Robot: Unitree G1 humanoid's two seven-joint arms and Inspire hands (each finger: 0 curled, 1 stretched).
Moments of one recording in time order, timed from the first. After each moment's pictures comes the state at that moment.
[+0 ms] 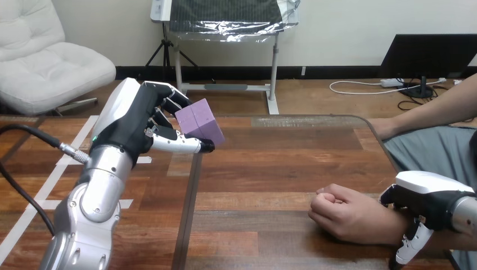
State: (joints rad) left arm -0.25 0.35 -0.12 -0.19 0.42 0.39 -0.15; right arm -0.19 -0.83 0.19 0.26 -0.61 -0.09 0.54
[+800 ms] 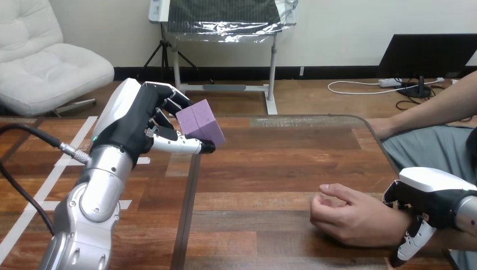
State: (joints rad) left arm -0.25 0.35 -0.12 -0.19 0.42 0.39 -0.16; right arm -0.20 -0.83 0.19 0.33 -0.60 -0.16 0.45
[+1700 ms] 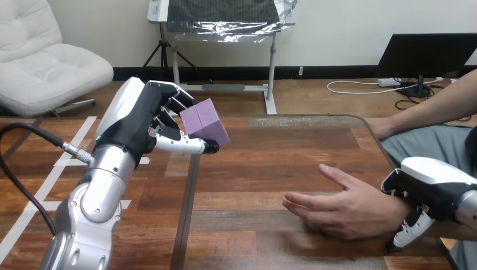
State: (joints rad) left arm -0.25 0.35 -0.12 -0.17 0.40 0.35 -0.16; right arm -0.24 -0.83 0.19 0.42 -0.56 -0.23 0.36
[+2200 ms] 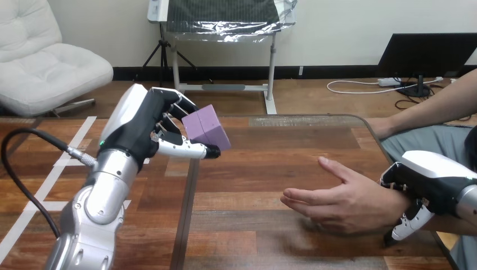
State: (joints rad) left arm -0.25 0.34 -0.13 -0.12 0.39 0.33 -0.16; right arm -0.26 -0.83 0.19 0.43 -0.54 -0.24 0.35
